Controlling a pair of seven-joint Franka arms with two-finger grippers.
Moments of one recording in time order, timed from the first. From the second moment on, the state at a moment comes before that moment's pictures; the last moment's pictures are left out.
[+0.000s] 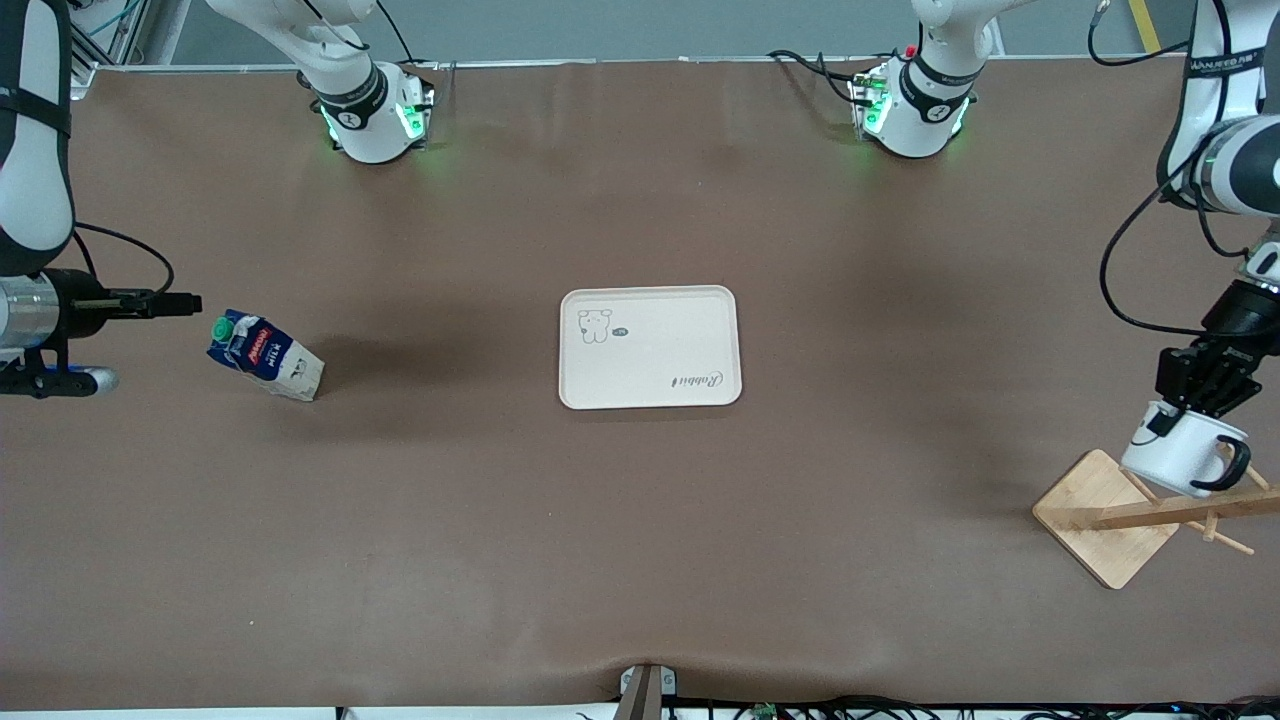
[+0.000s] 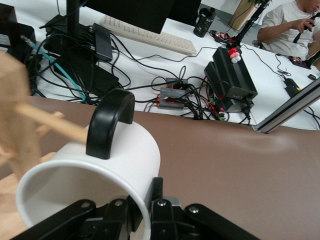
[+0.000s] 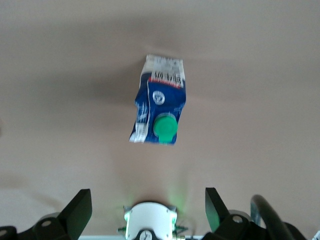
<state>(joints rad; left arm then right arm) 0.38 0.04 -0.17 -2.13 -1.19 2.57 1.15 -0.07 0.29 -0.08 -1.53 0.01 1.41 -0.10</state>
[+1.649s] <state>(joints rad) 0.26 0.12 -0.59 -1.88 -0.17 2.22 -0.34 -0.07 0.31 -0.09 -1.91 0.01 1.84 -0.01</state>
